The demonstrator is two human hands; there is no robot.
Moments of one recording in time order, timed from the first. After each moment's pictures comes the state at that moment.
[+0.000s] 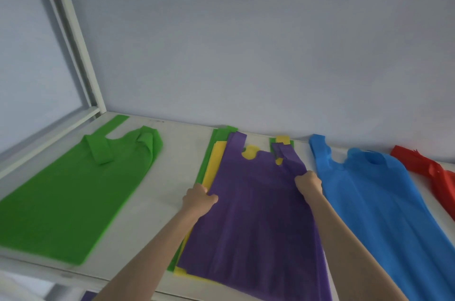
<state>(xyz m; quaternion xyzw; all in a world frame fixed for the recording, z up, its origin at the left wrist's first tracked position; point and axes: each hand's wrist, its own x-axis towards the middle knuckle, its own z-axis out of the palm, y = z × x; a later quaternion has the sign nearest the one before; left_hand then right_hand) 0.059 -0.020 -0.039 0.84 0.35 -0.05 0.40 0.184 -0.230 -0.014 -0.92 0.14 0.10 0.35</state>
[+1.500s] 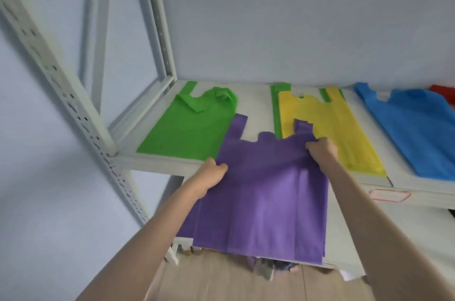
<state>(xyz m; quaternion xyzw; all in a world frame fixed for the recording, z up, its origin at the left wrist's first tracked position) -0.201 0.116 -0.020 0.79 0.29 -0.06 0.54 -0.056 -0.103 -0.021 -0.91 0.09 0.03 0.40</state>
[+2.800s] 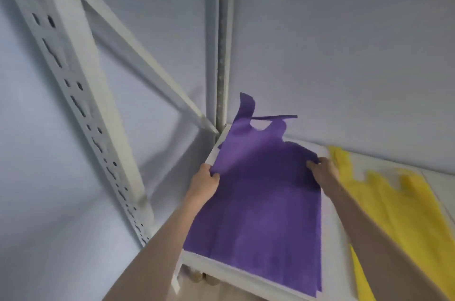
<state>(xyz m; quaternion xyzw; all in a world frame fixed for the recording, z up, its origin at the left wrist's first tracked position) -0.095 0.333 -0.501 0.82 0.37 0.03 0.44 0.074 0.128 -0.501 -0.89 0.02 0.08 0.45</state>
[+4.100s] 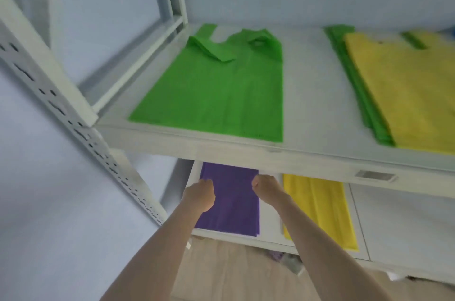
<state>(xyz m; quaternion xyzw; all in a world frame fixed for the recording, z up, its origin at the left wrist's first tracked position) -0.164 0.246 -0.253 0.95 0.19 -0.24 0.10 -0.076 0.092 -0.276 -0.94 -0.16 0.26 0.17</state>
